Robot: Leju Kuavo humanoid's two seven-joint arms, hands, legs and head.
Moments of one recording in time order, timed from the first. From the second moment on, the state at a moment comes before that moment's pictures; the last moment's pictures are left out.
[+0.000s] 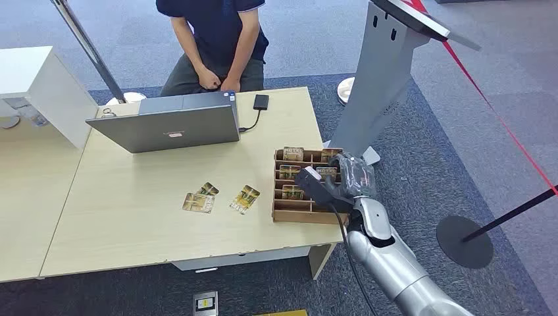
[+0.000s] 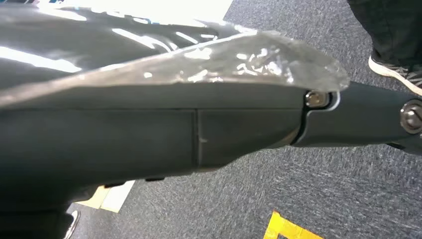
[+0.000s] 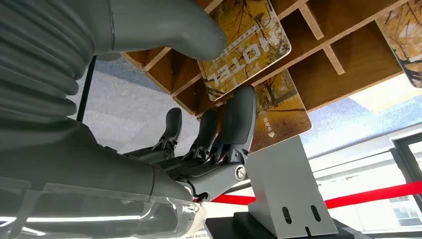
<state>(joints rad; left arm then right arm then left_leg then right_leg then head) -0.14 0.05 -1.21 -0.28 1.15 0.58 -0.20 -0.39 -0.15 0.50 -1.12 1.15 -0.32 0.34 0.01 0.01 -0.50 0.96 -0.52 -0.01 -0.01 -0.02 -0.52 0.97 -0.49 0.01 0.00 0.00</state>
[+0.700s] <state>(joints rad) -0.14 0.05 -1.21 -0.28 1.15 0.58 -0.21 -0.39 -0.14 0.50 -1.12 1.19 -0.32 0.34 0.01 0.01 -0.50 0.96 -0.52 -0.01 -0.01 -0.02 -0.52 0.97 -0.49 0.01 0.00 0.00</state>
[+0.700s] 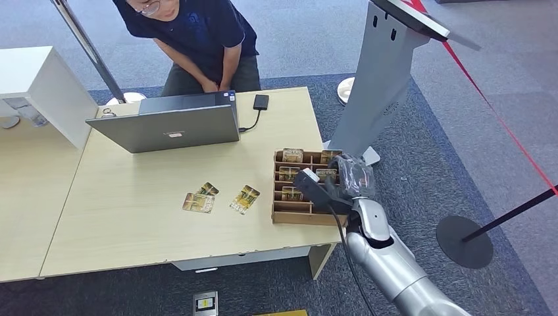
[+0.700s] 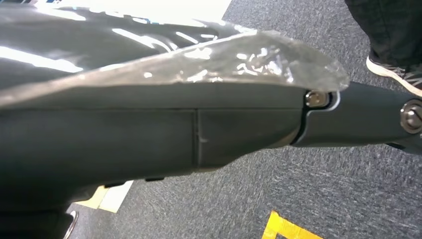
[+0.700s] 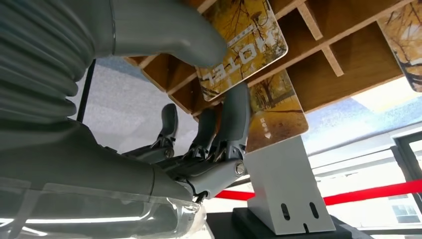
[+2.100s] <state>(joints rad) -0.14 0.05 -1.20 -0.28 1.18 0.56 -0.22 -0.37 -0.13 0.50 -1.37 1.29 -0.22 0.33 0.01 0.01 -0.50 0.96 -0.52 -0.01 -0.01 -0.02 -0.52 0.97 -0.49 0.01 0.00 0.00</state>
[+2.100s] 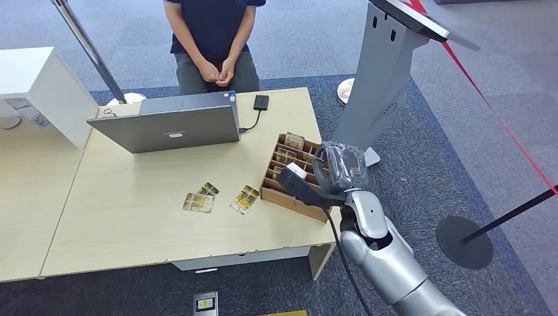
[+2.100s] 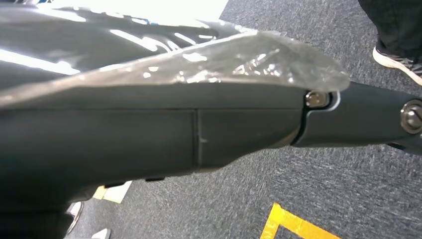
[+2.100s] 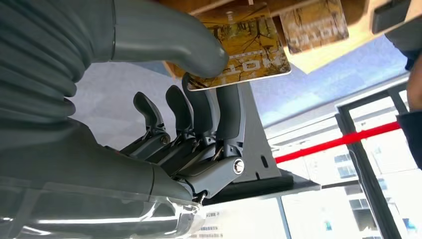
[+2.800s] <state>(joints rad) -0.14 0.05 -1.20 -0.28 1.18 0.56 -0.21 -0.44 -0.14 0.52 -1.52 0.68 -0.15 0.11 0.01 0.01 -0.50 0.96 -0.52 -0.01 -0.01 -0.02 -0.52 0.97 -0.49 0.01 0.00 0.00</state>
